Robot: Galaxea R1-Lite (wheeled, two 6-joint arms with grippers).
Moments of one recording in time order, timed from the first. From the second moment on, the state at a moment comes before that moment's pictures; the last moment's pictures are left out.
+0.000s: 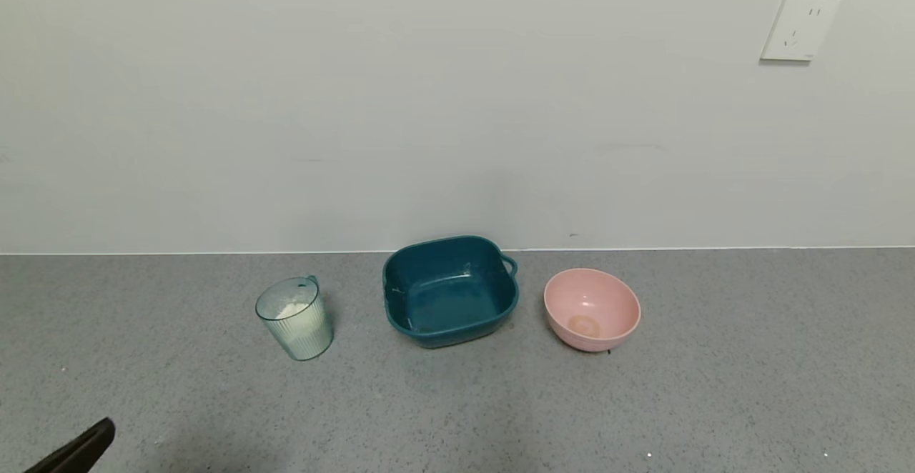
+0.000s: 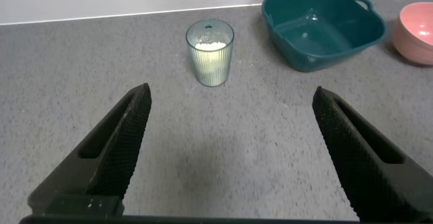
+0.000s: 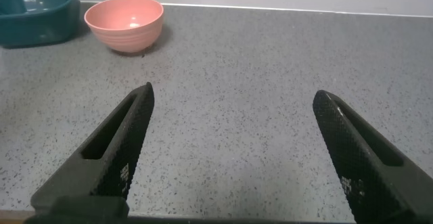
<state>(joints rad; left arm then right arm) -0.02 0.65 -0.42 -0.02 -0.05 0.03 0.00 0.00 0.00 0.00 0.01 0.00</state>
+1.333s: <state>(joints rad) -0.01 1.63 -0.44 -0.69 -0.03 0.03 0.00 0.00 0.00 0.00 0.01 0.00</state>
